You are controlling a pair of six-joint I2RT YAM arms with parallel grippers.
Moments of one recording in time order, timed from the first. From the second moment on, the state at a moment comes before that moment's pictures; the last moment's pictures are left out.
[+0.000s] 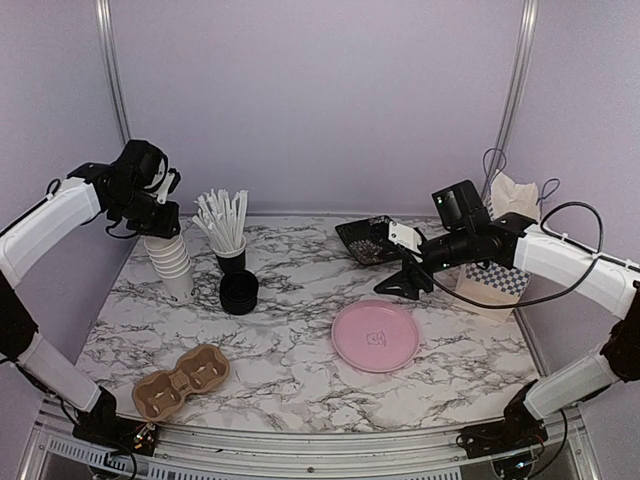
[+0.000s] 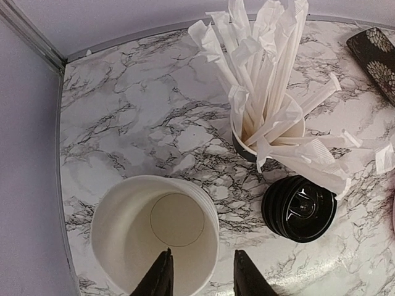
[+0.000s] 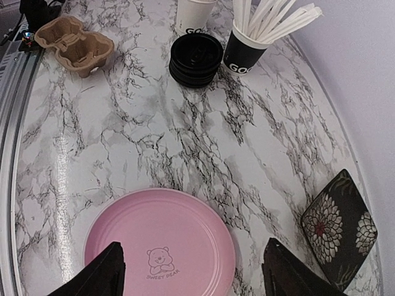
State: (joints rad) left arm -0.30 1.47 1.46 -0.92 -0.11 -0.08; right arm 0.58 1.35 1.14 -0.54 -0.51 -0.71
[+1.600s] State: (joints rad) left arm -0.42 1.51 1.63 -1.07 -0.40 -0.13; right arm 0.58 1.36 1.10 -0.53 -0.52 -0.70
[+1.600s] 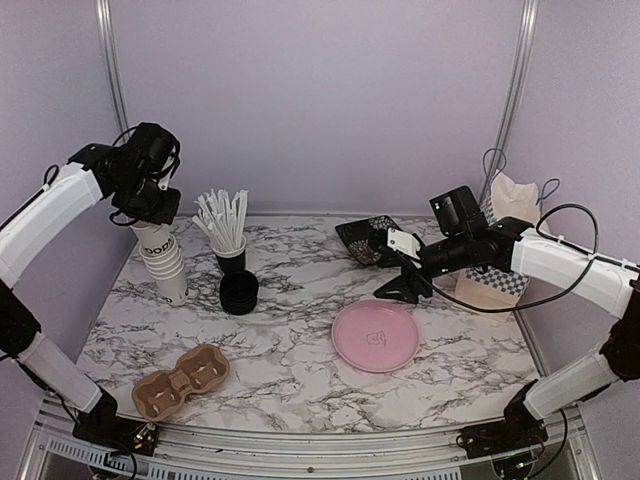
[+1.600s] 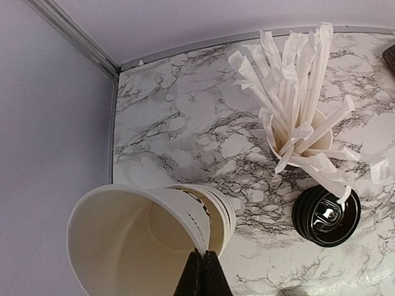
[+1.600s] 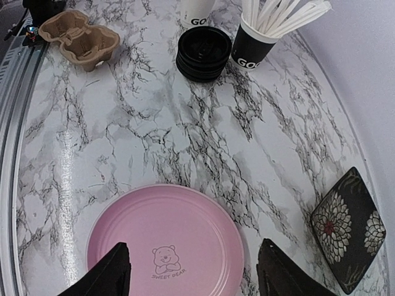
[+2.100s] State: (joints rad) left arm -0.61 1.25 1.91 -1.11 -0.21 -0.17; right arm 0.87 1.50 1.01 -0.53 -0.39 -0.81
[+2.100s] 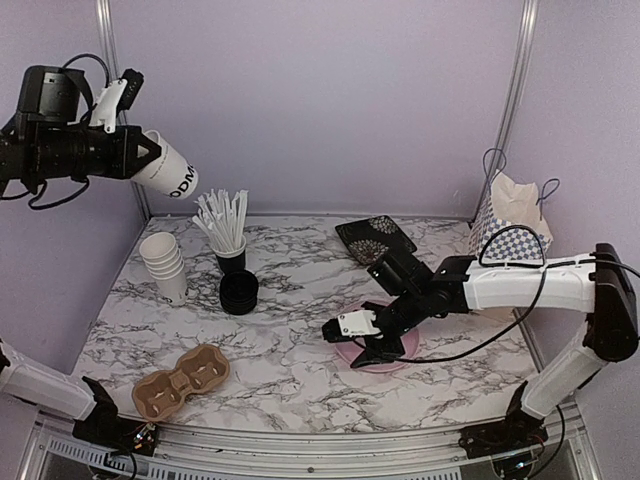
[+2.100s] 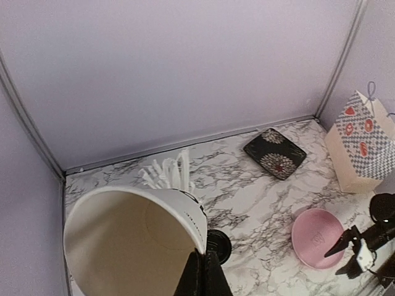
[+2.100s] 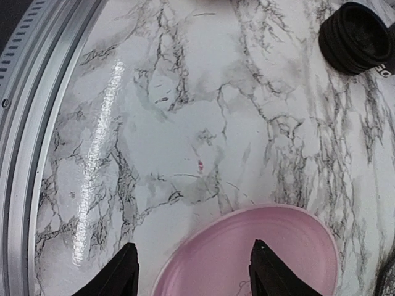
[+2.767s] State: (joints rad) left arm -0.94 1.39 1.67 -1.11 -0.07 -0.06; right arm 0.75 1.71 1.02 -0.51 -0.29 -0.77
